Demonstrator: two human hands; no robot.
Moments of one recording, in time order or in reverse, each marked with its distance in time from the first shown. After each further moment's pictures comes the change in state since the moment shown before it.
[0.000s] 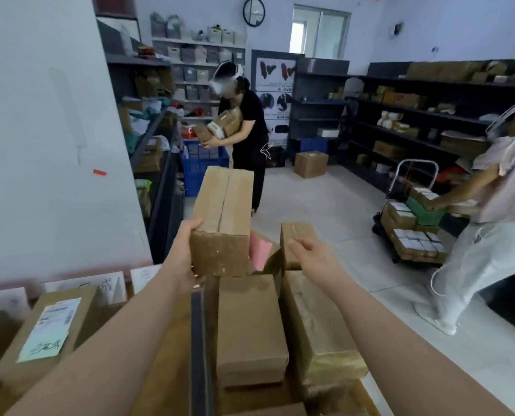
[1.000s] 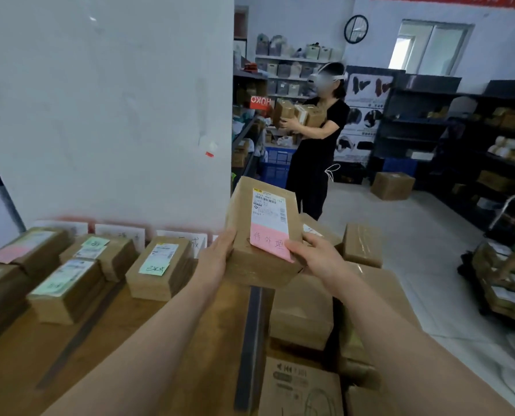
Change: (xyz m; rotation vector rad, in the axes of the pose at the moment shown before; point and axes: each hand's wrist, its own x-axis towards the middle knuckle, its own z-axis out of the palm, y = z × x) left_hand -0.142 -0.042 -0.058 0.260 0.268 0.243; right_hand -0.074 -0.035 0.065 0.324 -0.441 -0.145
